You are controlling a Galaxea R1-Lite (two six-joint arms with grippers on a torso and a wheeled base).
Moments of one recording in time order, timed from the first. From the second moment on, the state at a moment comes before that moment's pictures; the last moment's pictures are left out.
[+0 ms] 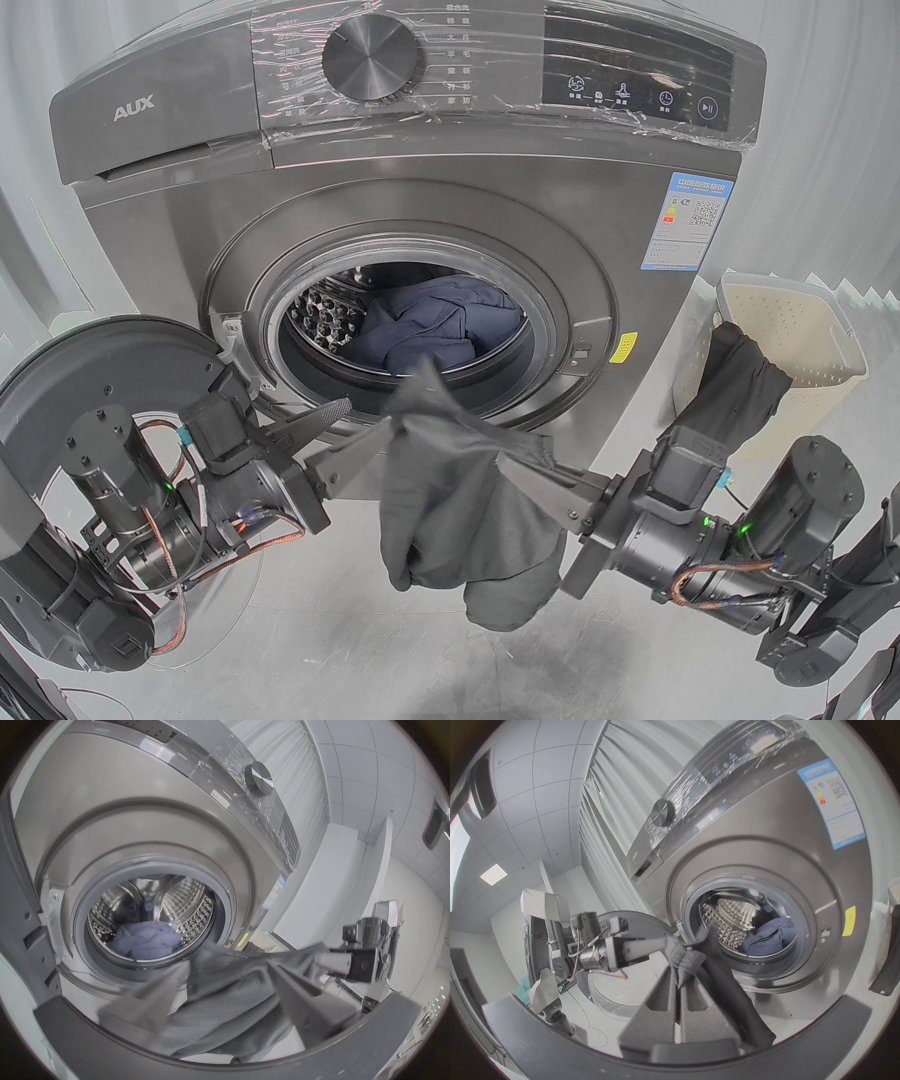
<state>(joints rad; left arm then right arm) -0.50 1.75 -0.34 -1.55 -0.29 -0.26 0.87 1.79 -0.42 -1.54 0.05 0.20</state>
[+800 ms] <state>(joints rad) -0.50 1.90 -0.21 -1.55 -0.32 -0.16 0.85 1.69 -0.37 -1.53 0.08 0.19</state>
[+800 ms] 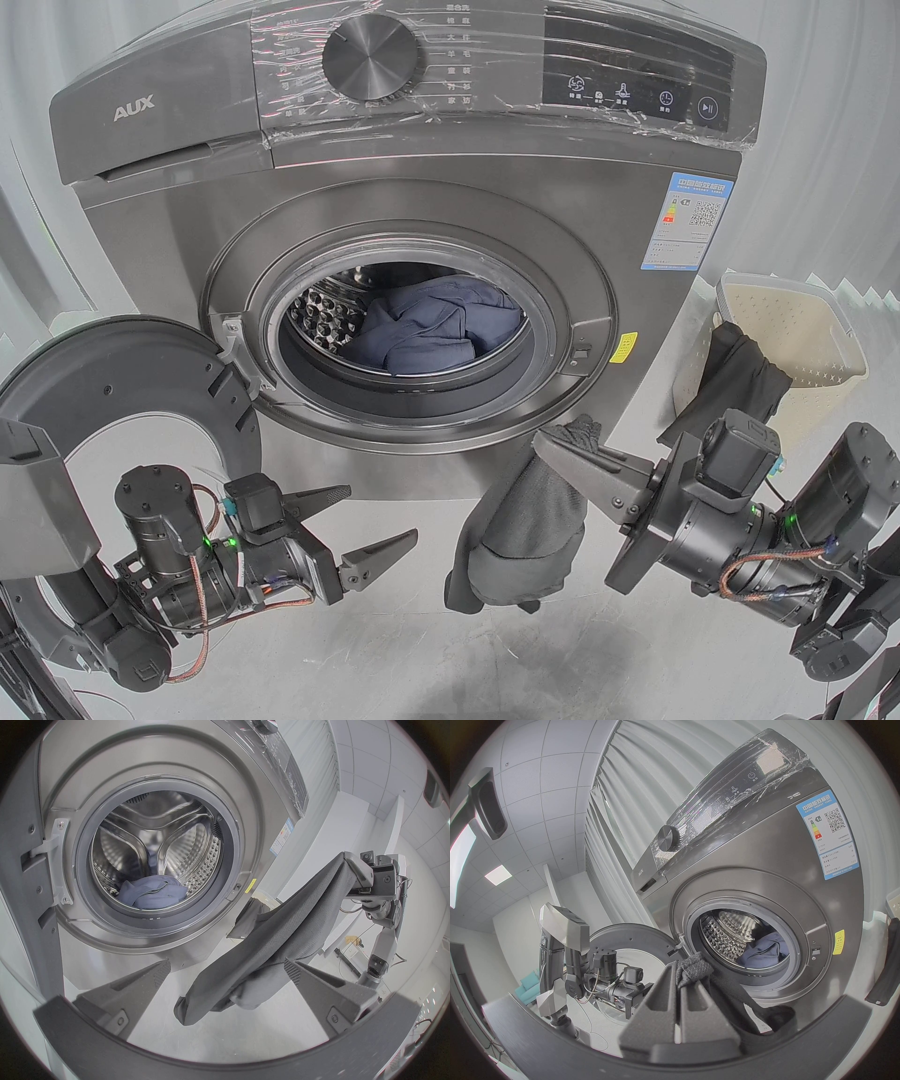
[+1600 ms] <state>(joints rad) -0.70 1.81 -0.31 -1.55 -0.28 -0.17 0.92 1.87 -0.59 -1.54 -0.17 0.27</state>
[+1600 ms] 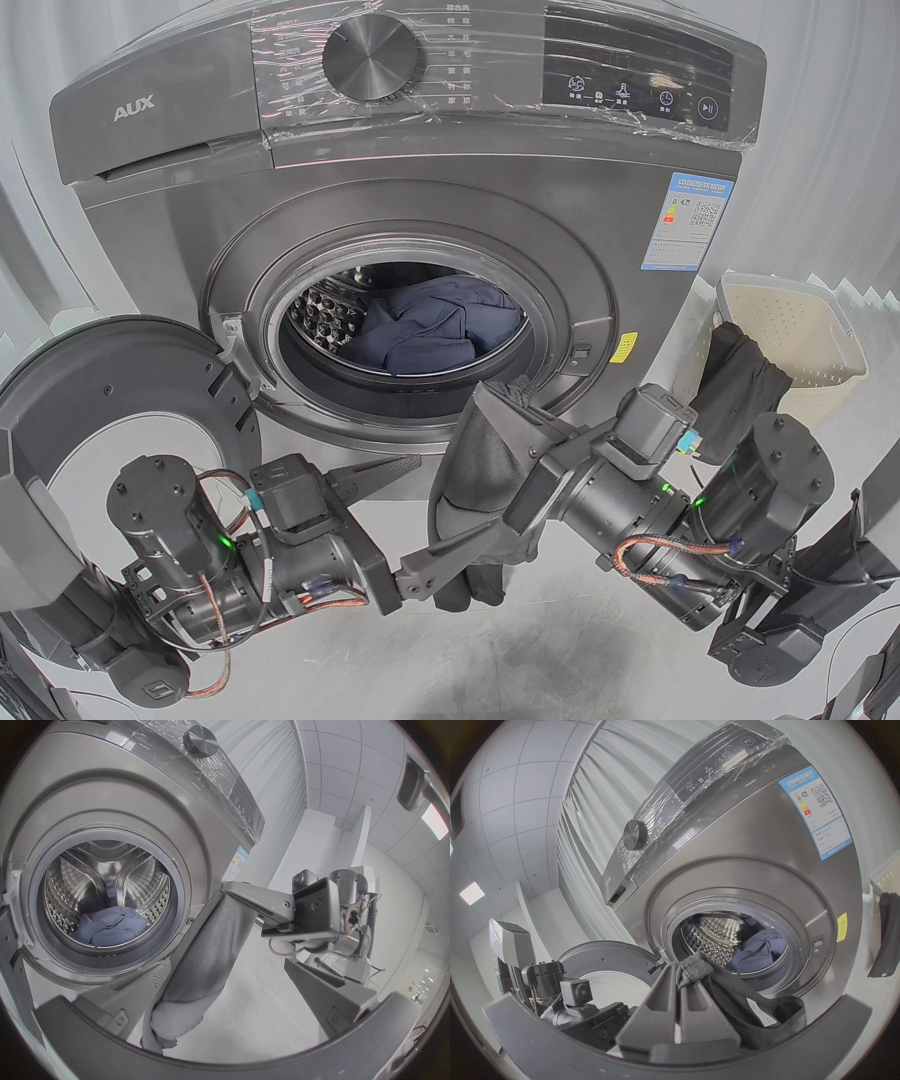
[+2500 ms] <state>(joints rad) -0.70 1.99 -0.54 -1.55 -0.14 -0.11 0.93 1.91 -0.61 -1.54 -0.17 0.28</state>
